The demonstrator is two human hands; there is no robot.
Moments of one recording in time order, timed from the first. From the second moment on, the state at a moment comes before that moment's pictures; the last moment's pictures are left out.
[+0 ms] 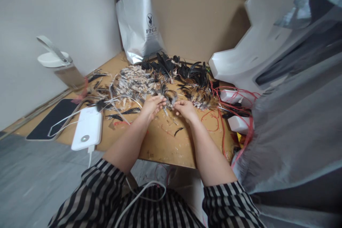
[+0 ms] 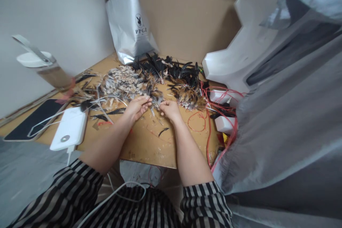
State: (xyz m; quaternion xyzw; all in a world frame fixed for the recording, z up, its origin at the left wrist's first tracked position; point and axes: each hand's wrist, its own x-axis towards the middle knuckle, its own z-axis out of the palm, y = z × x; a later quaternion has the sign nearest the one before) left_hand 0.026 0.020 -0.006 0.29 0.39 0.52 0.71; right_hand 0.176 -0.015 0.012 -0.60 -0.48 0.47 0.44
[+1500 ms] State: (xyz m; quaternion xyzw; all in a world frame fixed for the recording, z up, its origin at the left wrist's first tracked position) left_hand 0.034 0.009 0.000 0.28 0.27 0.46 0.79; right_hand 0.168 -0.014 0.011 -0.45 -0.37 0.57 0.58
